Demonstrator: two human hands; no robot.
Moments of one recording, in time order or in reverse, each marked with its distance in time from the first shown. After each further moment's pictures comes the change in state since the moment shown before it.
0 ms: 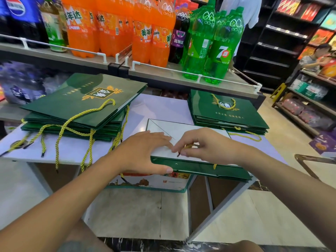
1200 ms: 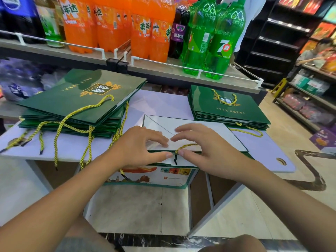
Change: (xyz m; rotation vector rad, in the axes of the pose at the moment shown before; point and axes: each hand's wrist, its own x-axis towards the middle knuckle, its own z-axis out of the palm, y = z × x) left_hand -0.005 -0.006 0.005 -0.315 0.232 -0.069; right_hand -0.023 -0.017 0.028 -0.149 0.305 -0.005
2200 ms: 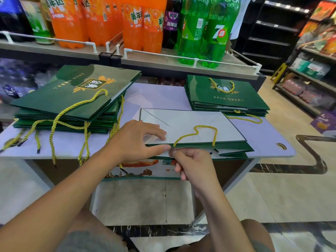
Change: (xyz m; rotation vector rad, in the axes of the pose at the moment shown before) left_hand -0.001 0.000 0.003 0.010 0.030 0.015; right_hand -0.024 -0.036 0.085 0.994 0.347 0.769
